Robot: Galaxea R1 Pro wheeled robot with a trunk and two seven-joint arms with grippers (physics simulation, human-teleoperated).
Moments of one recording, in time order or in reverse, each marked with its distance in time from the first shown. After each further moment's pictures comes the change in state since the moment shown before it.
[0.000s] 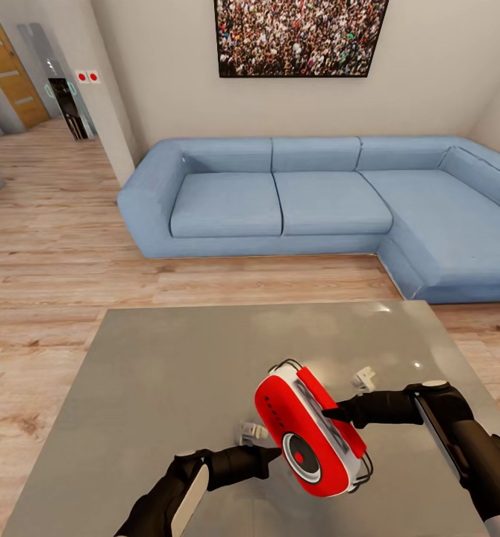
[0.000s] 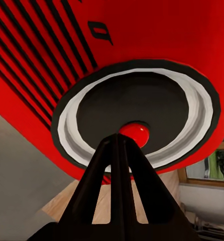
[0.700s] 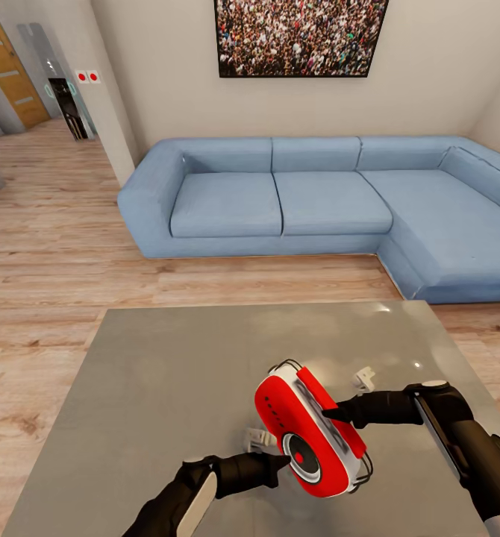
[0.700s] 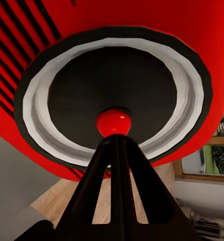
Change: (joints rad) left arm -0.001 0.000 -0.110 0.026 0.094 -0.033 0.043; right arm 0.000 0.000 0.001 0.000 0.000 0.001 0.000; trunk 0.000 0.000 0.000
